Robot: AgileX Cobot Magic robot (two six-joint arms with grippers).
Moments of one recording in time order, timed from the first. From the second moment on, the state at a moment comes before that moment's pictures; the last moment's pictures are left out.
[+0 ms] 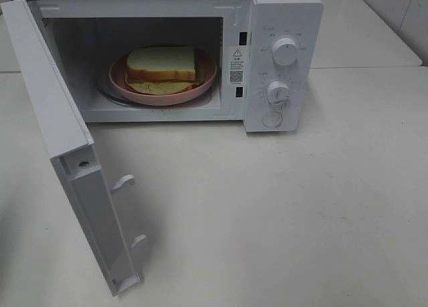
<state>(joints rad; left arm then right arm) 0.00 0.57 -0.17 -0.14 -0.12 0.12 0.06 0.00 -0.50 -0.02 1.00 0.05</state>
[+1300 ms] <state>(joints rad) -0.11 1.31 -0.27 0.23 -0.74 -0.10 0.06 0.00 -0.50 -0.02 1.00 0.05</state>
